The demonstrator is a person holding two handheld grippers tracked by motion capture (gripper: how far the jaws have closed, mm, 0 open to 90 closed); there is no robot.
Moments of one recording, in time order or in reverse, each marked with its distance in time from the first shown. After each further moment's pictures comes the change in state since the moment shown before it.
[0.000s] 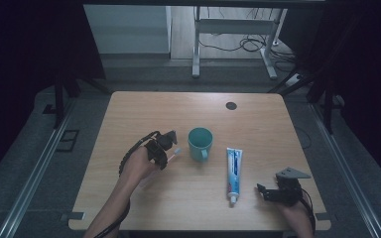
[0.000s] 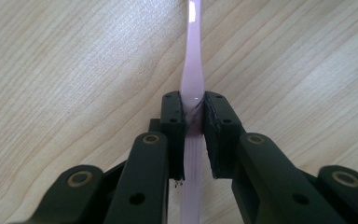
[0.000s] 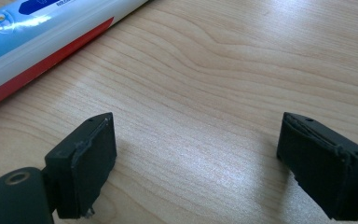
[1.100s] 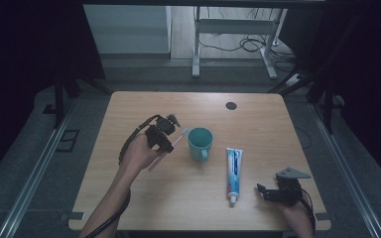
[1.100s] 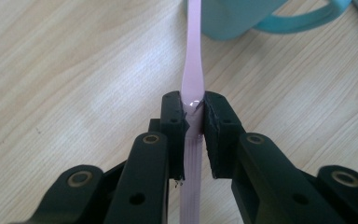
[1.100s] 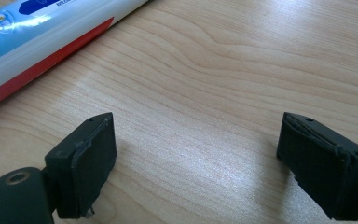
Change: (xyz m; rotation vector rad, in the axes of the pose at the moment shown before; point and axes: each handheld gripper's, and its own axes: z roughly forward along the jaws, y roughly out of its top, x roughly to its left) left arm -0.007 0.009 -0.063 -0.257 -0.001 0.041; right arm 0.000 0.000 0.000 -0.002 0.000 -0.002
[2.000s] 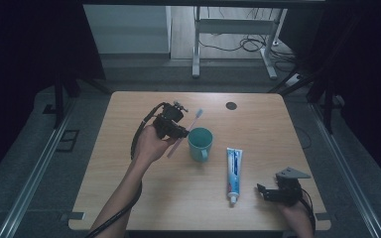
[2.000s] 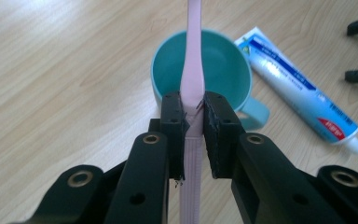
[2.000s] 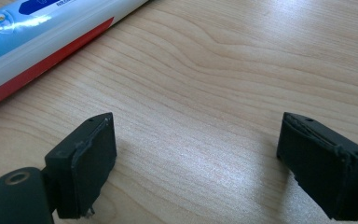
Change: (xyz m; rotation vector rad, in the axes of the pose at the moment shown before) left arm -0.010 0.028 -0.025 -0.280 -0.055 0.024; right arm 0.000 0.000 0.000 0.000 0.001 0.000
